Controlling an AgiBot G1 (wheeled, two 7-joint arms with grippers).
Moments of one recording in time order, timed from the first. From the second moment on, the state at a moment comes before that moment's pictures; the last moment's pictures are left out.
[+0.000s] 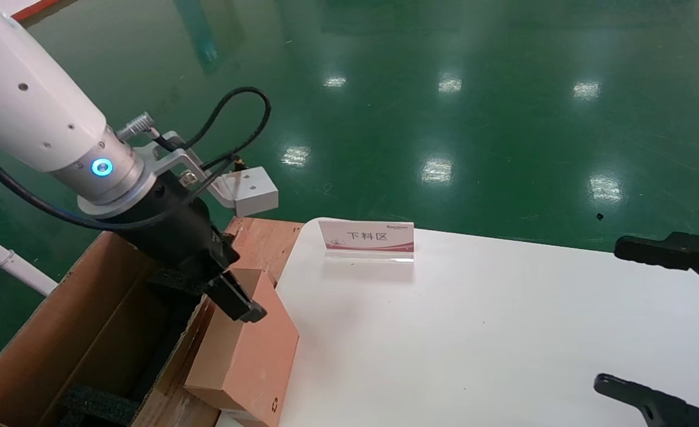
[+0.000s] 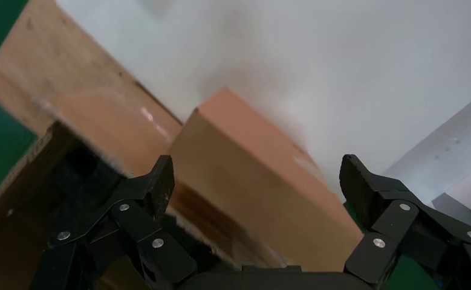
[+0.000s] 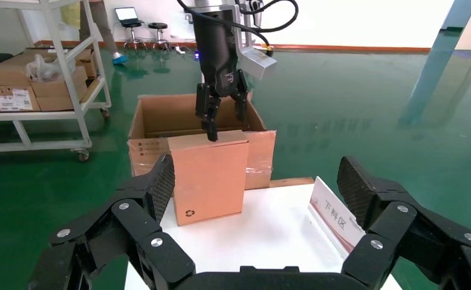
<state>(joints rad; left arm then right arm) -2.25 0.70 1.59 -1.36 1.40 1.58 -1.30 1.08 -0.61 -0.28 1.28 -0.73 -1.49 0.19</state>
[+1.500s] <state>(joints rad) -2.28 0.71 1.95 -1.36 1.30 1.45 -1.41 1.08 -0.61 -0.29 1.28 -0.73 -1.49 0.18</state>
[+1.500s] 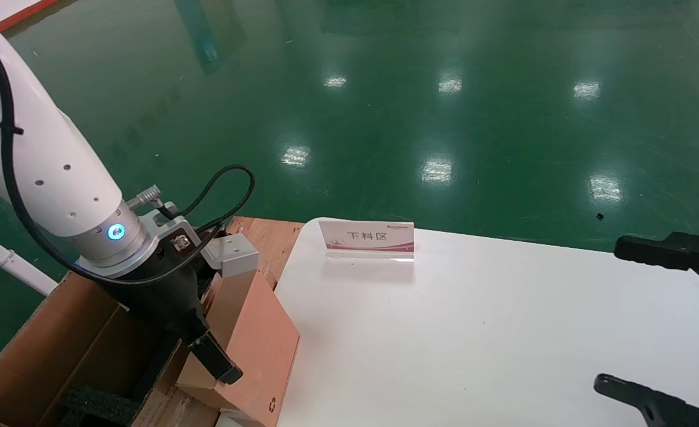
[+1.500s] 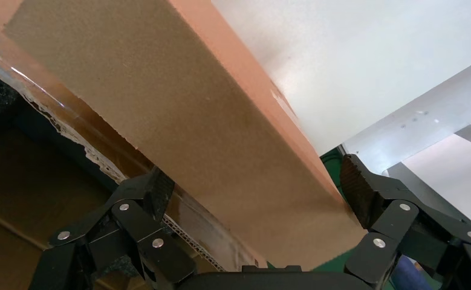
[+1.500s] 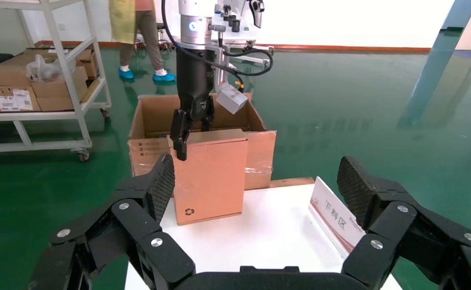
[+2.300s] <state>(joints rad) -2.28 0.71 1.96 -1.36 1.32 1.44 -1.41 1.08 -0.61 -0.29 1.28 -0.73 -1.49 0.18</state>
